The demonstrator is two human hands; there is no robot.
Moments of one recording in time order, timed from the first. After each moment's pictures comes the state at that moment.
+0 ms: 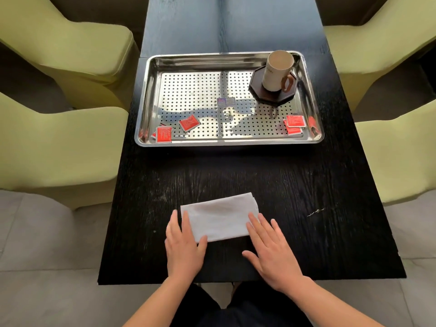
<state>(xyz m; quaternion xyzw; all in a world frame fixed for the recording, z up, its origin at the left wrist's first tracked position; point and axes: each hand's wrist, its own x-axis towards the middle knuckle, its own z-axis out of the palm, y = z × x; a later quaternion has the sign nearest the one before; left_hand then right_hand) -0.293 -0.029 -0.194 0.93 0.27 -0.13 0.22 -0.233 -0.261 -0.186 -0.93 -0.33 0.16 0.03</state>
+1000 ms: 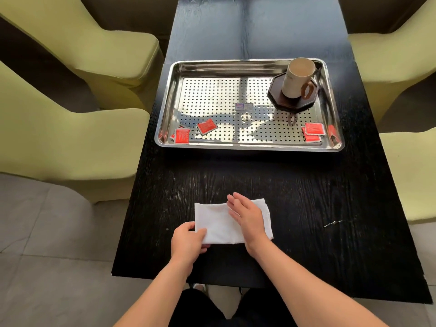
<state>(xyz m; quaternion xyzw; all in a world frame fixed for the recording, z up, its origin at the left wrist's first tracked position) -0.274 -0.009 -0.173 0.65 0.51 -0.11 0.55 -0.180 -0.142 -0.174 -0.63 0.16 0.33 0.68</state>
